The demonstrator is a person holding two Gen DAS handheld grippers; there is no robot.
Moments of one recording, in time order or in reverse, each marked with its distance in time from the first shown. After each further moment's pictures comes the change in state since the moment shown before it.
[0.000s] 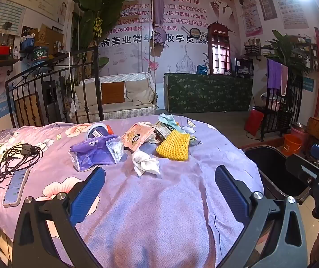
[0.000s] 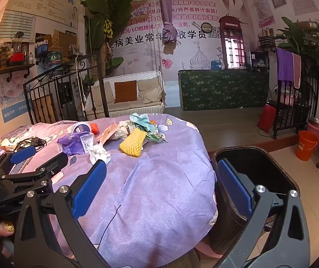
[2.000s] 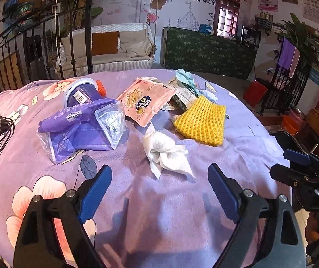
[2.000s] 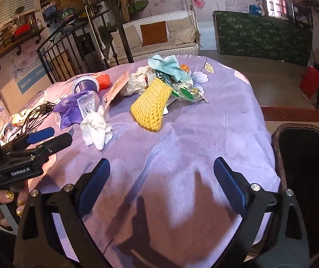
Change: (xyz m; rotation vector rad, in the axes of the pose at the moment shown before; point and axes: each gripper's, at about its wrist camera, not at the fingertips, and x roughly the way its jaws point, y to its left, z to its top) left arm 0.146 0.061 0.015 -0.076 0.345 -0.086; right arm 0.185 0.012 0.009 0.011 0.440 0.253
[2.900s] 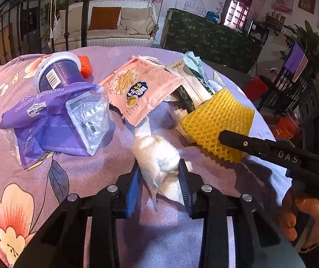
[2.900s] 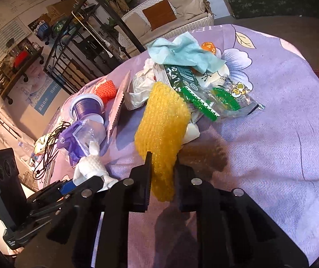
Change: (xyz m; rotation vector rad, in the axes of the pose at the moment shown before) left arm 0.041 0.006 0.021 -0.102 0.113 -0.071; right arm 0.098 -0.009 0.054 0.186 0.126 0.230
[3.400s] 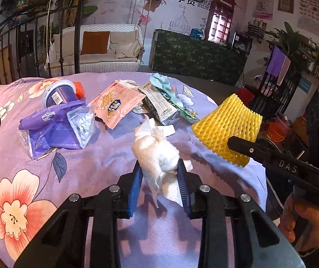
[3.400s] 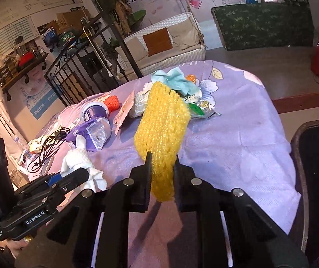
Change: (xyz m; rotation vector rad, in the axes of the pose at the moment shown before) left arm -0.055 -0.044 -0.030 0.077 -0.141 -0.037; right arm -0.091 0.007 -0.046 -0.082 -0.190 -0.109
